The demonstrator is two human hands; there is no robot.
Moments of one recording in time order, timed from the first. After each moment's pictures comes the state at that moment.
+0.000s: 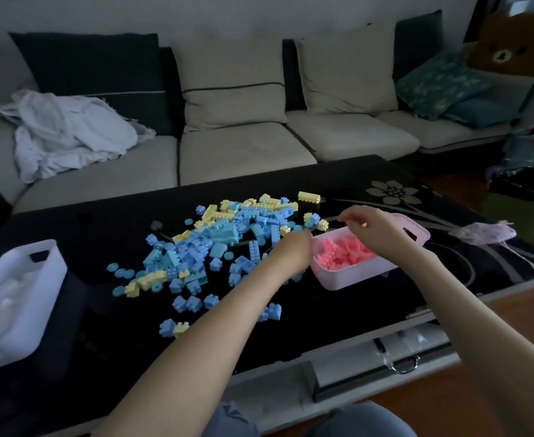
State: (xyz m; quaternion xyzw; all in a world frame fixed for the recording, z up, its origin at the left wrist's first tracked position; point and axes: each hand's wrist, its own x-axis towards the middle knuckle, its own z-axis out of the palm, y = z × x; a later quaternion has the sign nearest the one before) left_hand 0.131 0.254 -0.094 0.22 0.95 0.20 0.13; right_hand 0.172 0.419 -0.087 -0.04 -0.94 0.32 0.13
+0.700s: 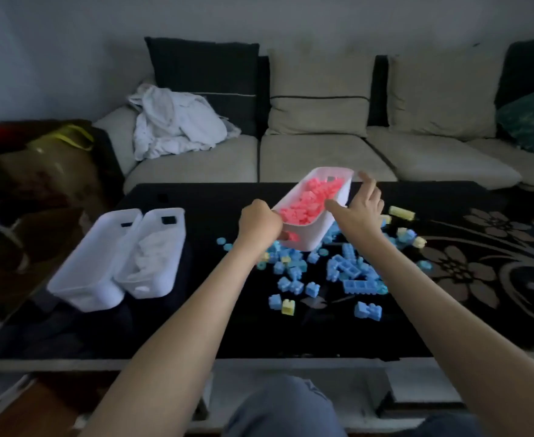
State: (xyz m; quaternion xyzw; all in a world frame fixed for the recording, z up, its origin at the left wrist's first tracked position) left_hand 0.124 0.030 -0.051 -0.08 0.86 0.49 -0.05; right_hand 0.139 0.189 -0.045 -0.10 -0.87 0.44 0.20
